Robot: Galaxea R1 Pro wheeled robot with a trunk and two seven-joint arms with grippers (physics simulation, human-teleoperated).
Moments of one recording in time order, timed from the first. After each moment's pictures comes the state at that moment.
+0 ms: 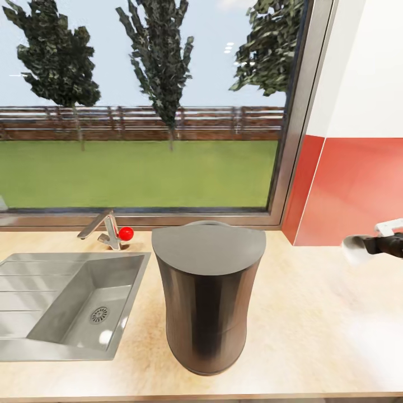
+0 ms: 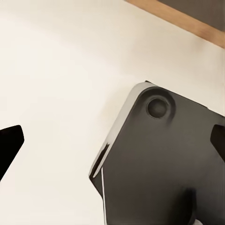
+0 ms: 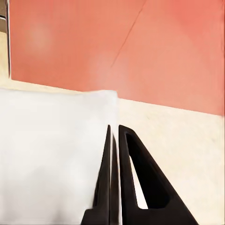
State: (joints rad) left arm 0.11 0.04 -0.01 -0.05 0.52 -0.51 -0.04; right arm -1.11 -0.56 -0.44 -0.42 0.68 0.17 0.50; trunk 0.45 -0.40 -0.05
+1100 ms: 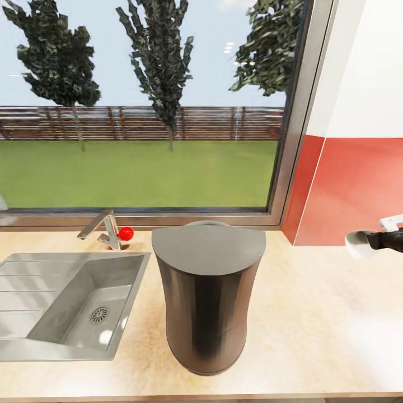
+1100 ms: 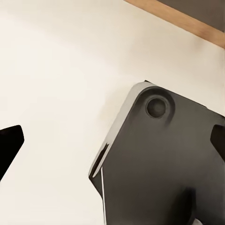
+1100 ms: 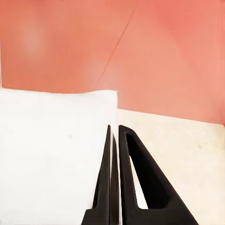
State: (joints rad) left arm 0.11 0.04 -0.01 -0.05 0.52 -0.51 -0.05; right arm -1.11 -0.56 -0.44 -0.48 0.68 0.19 0.51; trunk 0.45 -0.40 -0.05
